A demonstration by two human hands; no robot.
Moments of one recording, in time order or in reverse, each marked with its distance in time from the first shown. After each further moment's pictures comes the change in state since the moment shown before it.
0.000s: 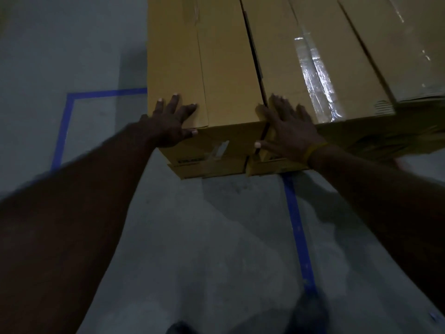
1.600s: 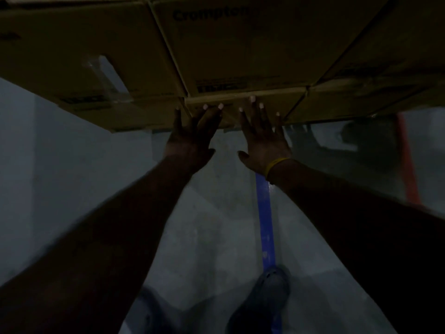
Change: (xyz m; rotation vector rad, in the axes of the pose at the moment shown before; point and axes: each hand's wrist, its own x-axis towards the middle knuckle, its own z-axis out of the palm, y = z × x) left_hand 0.061 0.209 0.268 0.380 0.303 0.227; right_hand -0.046 0.123 0.241 -0.068 0.002 0.012
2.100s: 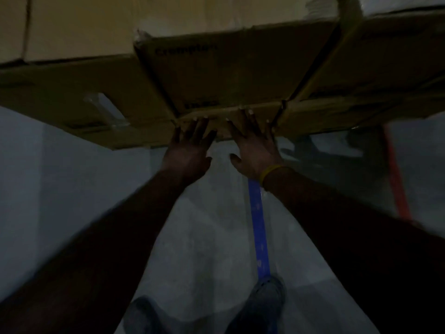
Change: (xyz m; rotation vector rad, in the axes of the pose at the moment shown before) left_hand 0.015 0.012 -0.049 -0.172 -0.086 -0.042; right_hand 0.001 0.015 -0.048 0.096 -0.026 -0.029
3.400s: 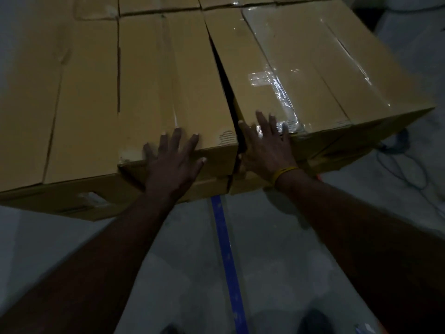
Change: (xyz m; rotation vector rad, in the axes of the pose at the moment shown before) left_hand 0.041 0.042 -0.201 -0.139 0.256 -0.137; right_hand -0.026 0.111 -0.220 -0.066 0.194 0.244
